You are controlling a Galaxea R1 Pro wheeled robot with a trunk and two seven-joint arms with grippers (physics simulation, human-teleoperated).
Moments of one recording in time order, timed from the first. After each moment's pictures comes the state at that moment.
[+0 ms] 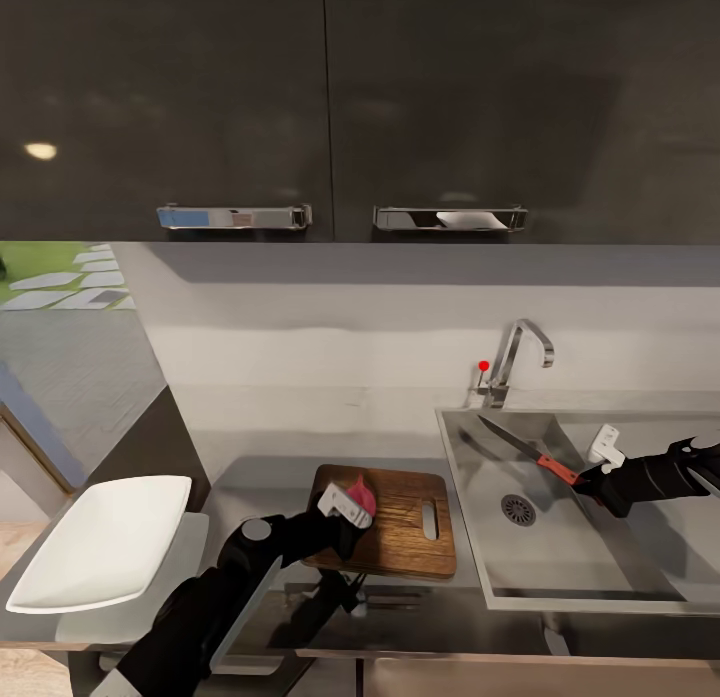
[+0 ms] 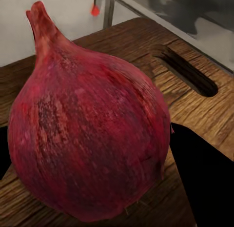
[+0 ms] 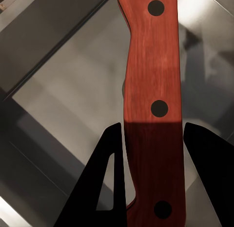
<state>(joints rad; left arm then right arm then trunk) -0.45 0.04 -0.48 -1.28 0.07 0.47 -0.42 -0.75 -0.91 0.59 -1.24 -0.28 0.65 0.85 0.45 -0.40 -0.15</state>
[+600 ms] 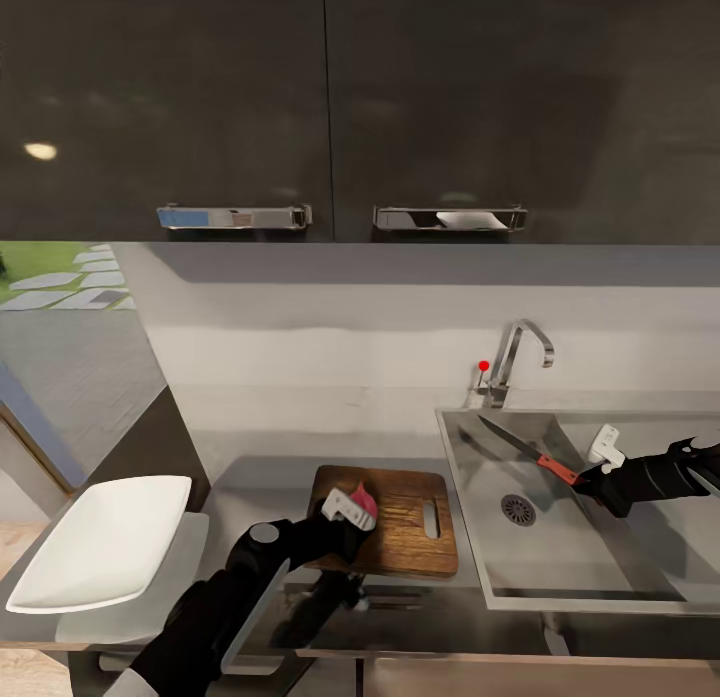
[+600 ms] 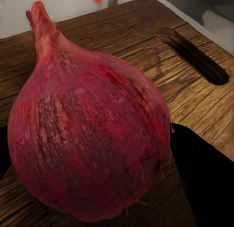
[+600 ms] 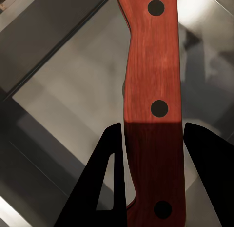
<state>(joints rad) -0.45 0.00 -0.47 -1.21 0.07 0.47 -0.40 -0.75 -0.91 0.59 -1.24 -0.28 0.65 0.85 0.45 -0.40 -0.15</state>
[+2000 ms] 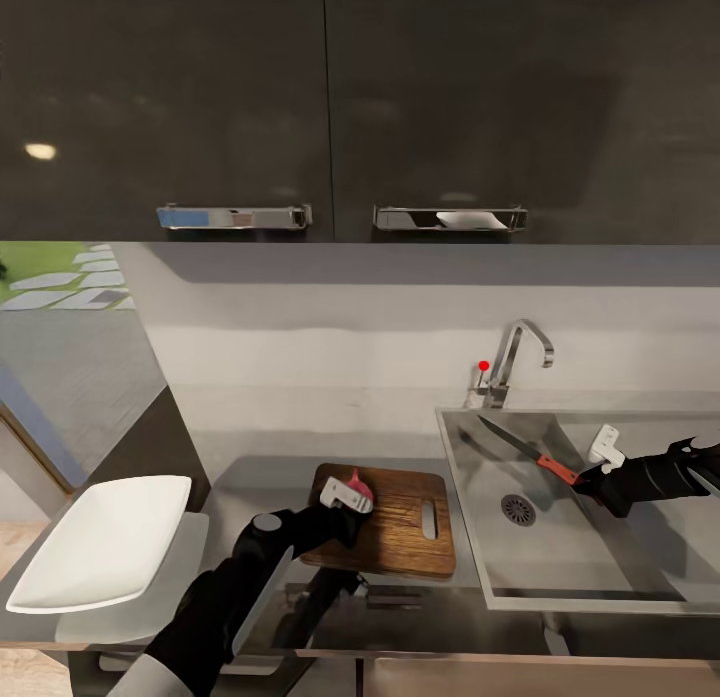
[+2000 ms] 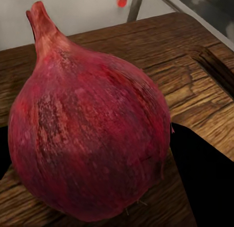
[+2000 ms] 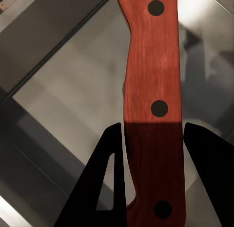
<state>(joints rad) -0.48 -0.05 -0.41 -1.15 0.07 0.47 -0.35 -0.75 -0.91 0.59 -1.24 -0.28 0.65 0.85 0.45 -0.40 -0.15</state>
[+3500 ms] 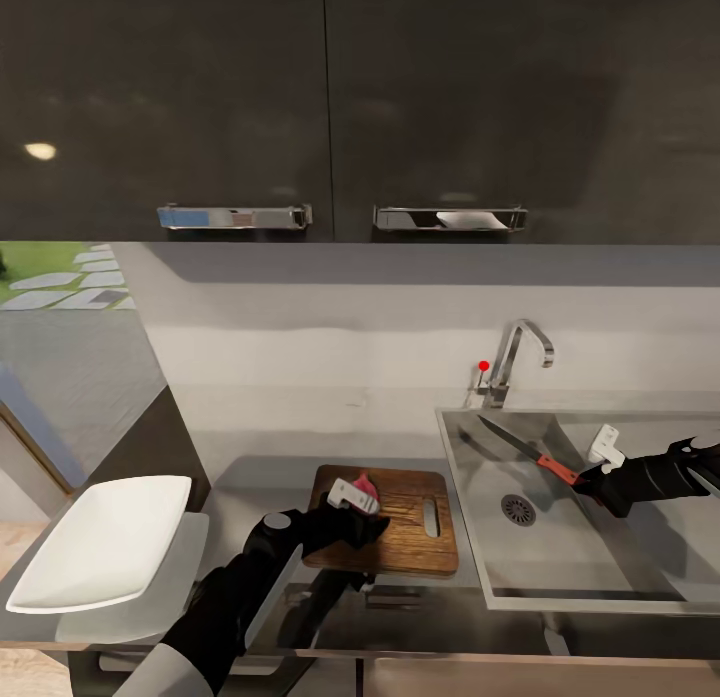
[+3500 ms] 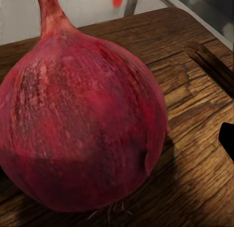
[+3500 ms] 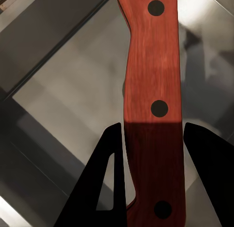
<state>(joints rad) -0.51 -0.08 -0.41 -1.07 0.07 0.44 -0.35 -0.75 -0.91 0.59 -1.24 -0.28 0.65 0.85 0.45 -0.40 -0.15</state>
